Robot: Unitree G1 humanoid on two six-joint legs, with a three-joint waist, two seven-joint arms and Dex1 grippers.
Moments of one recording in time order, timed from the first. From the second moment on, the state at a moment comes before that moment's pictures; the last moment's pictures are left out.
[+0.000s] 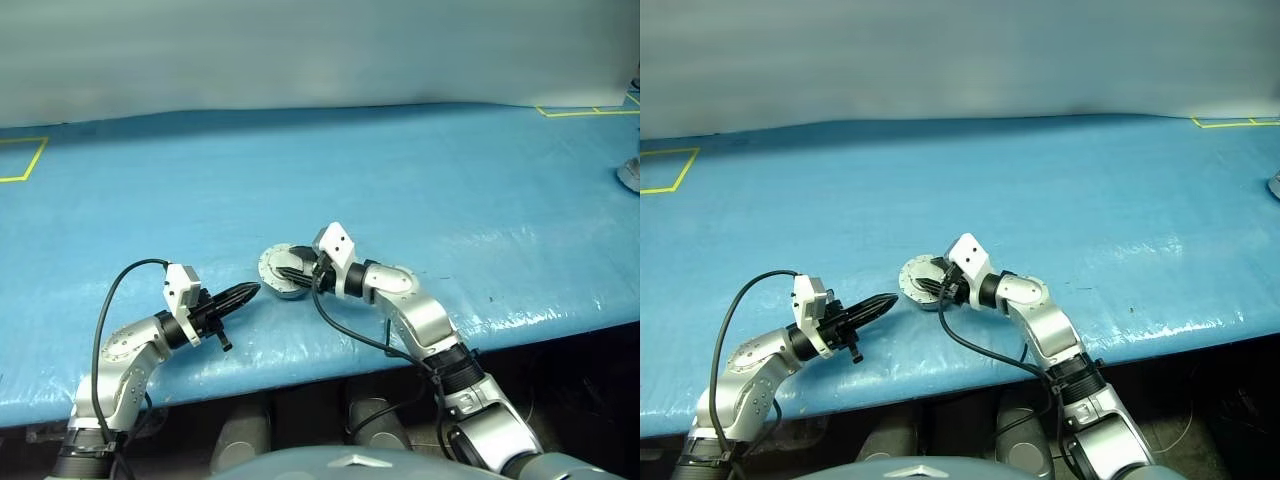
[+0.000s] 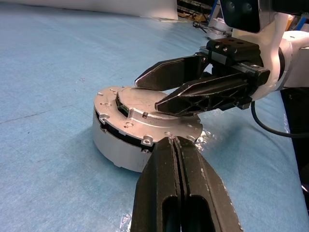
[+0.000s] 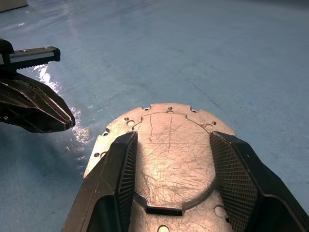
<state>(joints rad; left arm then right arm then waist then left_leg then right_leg) 0.10 0.47 0.05 -0.12 -0.53 0.24 -0.94 -0.37 -0.18 0.32 0.06 0.16 0.35 0.71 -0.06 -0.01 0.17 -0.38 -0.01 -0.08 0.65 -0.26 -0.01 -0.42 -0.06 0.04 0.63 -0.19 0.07</state>
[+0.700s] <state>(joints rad) 0.10 0.49 0.07 -0.12 -0.53 0.24 -0.94 -0.36 -0.15 0.34 0.07 0.14 0.35 0.68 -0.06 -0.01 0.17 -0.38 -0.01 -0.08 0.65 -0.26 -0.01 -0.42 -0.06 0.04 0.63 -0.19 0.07</state>
